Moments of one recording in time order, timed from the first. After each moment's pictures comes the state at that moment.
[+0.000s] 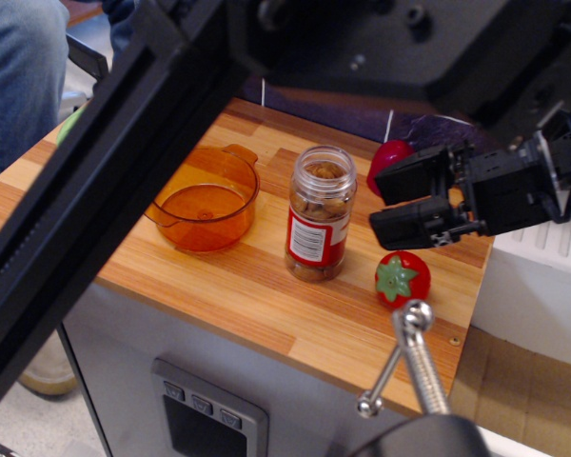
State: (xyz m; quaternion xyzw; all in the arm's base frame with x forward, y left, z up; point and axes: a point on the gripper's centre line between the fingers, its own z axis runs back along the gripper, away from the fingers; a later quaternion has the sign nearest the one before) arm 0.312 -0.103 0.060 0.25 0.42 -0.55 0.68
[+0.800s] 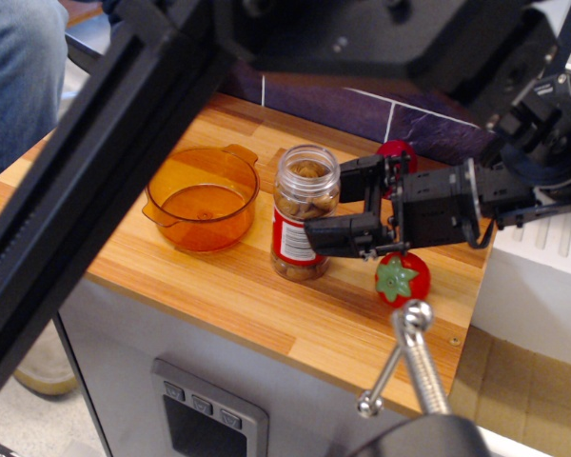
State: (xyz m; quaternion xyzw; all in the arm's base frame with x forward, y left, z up) arm 0.305 -0.063 0.040 0.33 0.45 -0.50 0.67
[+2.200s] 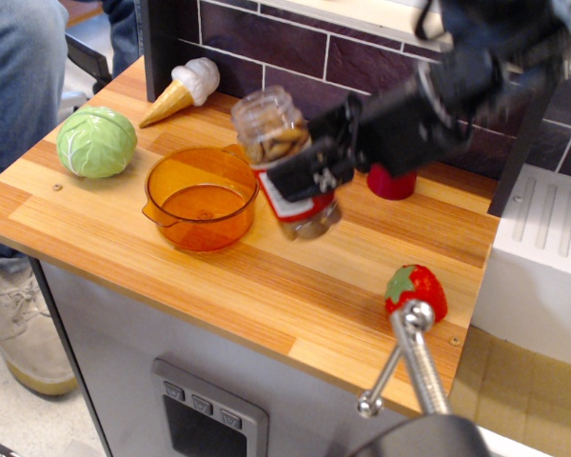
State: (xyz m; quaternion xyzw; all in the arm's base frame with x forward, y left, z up) arm 0.302 -0.045 0.089 0.17 0.32 -0.62 0.70
